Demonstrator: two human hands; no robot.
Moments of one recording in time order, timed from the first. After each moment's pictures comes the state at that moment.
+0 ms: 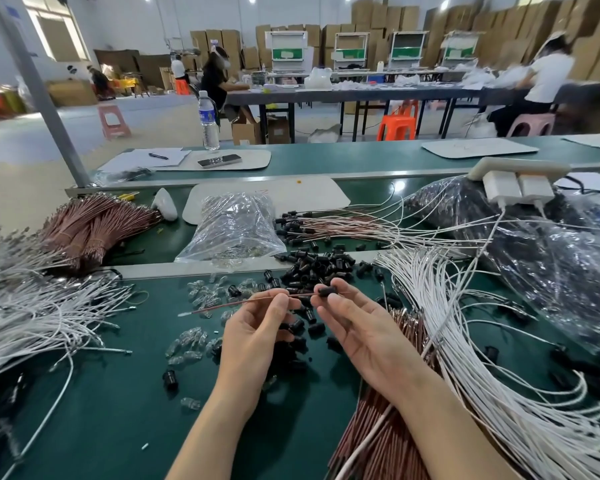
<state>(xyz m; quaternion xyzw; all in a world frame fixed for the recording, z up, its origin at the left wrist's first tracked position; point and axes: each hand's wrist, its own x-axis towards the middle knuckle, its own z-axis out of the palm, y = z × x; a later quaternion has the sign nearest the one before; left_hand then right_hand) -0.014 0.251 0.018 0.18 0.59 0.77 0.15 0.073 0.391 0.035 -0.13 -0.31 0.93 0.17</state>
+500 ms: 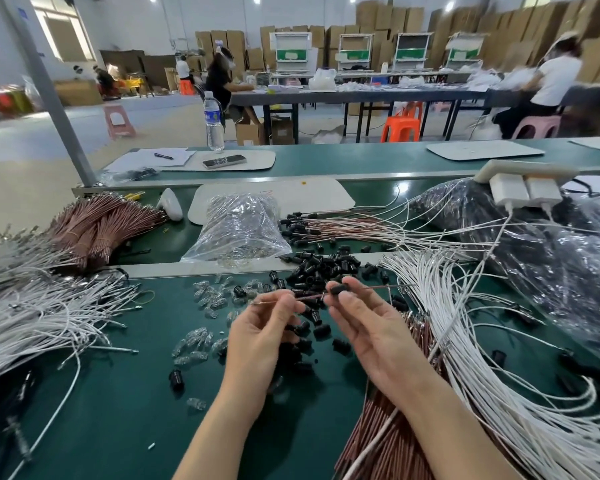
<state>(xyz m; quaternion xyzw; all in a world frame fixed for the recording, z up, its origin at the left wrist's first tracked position) -0.015 0.250 0.018 0.18 0.57 0.78 0.15 0.074 0.390 0.034 -0.13 -0.33 0.91 0.21</state>
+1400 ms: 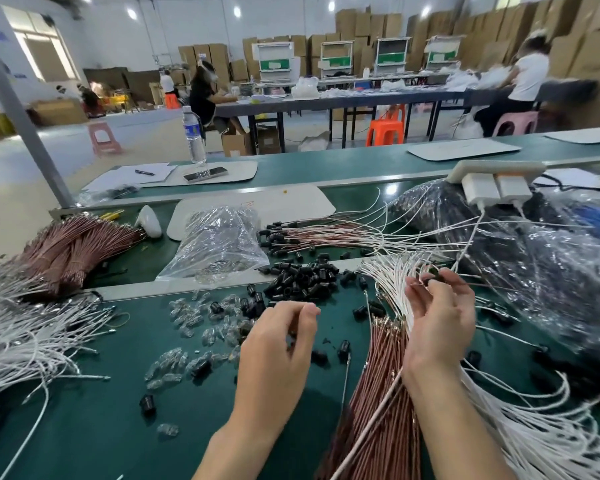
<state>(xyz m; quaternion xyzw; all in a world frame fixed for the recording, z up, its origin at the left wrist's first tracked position) 0.016 0.276 0.033 0.37 0.78 0.51 -0.06 0.098 0.441 0.046 -0.26 -0.31 0.70 0.59</state>
